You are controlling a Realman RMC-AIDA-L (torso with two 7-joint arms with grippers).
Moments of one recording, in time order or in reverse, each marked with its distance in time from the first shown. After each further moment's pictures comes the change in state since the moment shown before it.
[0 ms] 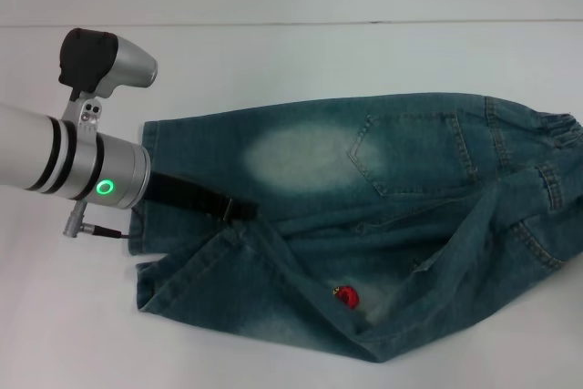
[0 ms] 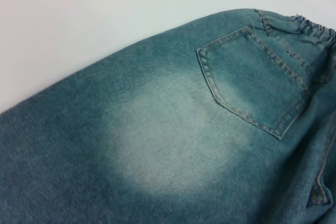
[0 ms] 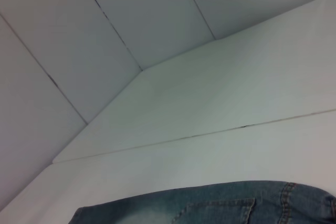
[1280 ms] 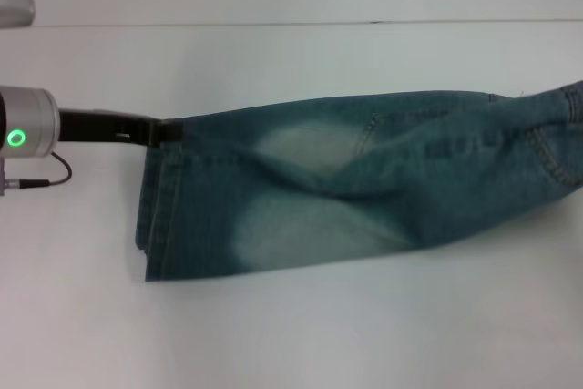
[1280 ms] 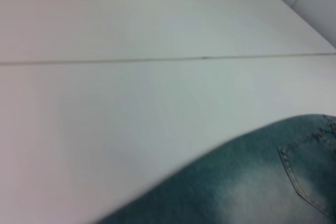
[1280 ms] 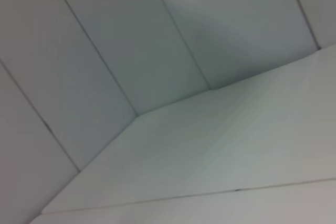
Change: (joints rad) left arm 0.076 0.021 -0.211 0.178 -0.017 0.008 0.000; right arm 0.042 -0.038 -0.007 -0.011 0.114 0.031 0.061
